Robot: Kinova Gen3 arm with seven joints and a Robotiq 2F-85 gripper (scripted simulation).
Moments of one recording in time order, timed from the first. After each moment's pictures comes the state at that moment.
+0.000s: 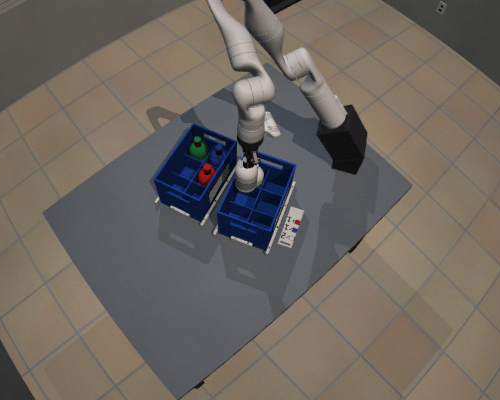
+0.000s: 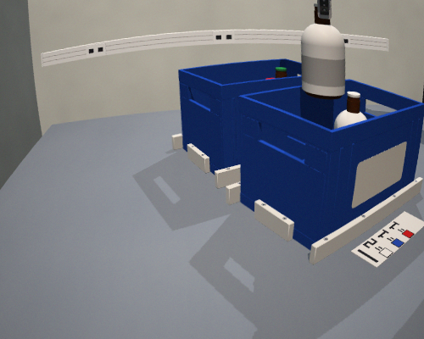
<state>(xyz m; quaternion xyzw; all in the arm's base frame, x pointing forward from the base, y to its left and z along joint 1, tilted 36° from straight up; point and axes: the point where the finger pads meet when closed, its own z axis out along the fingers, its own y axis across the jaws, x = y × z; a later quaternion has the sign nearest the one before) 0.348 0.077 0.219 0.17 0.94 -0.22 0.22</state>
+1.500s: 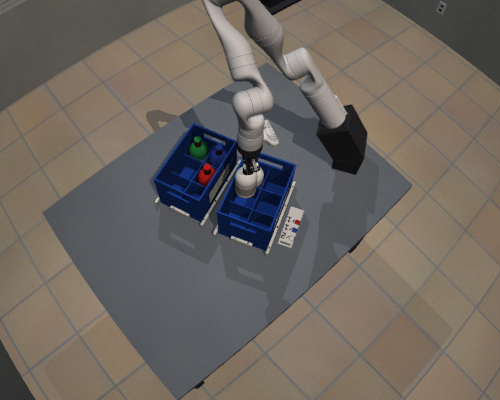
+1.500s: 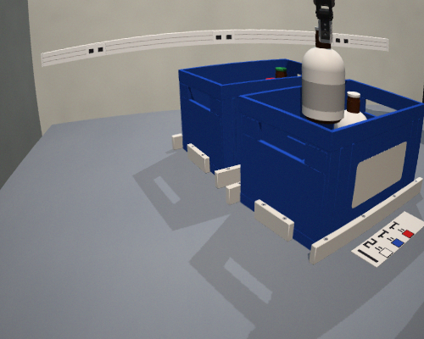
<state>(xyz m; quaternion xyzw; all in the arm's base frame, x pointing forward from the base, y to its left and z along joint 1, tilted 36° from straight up) 0.361 0.057 0.186 0.17 0.94 -0.22 0.22</state>
